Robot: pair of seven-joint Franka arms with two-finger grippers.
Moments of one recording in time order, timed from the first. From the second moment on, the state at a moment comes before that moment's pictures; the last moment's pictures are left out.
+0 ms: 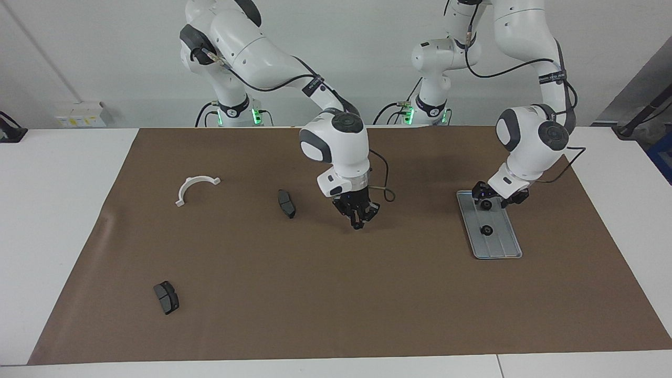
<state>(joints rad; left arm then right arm) 0.08 0.15 -0.05 -2.13 0.03 2.22 0.26 0.26 0.63 0.47 -1.58 -0.42 2.34 1.32</state>
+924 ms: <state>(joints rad) -0.20 0.16 -0.07 -2.00 0.01 2.22 -0.22 0.16 0.49 0.43 -1.61 -0.51 2.27 1.12</state>
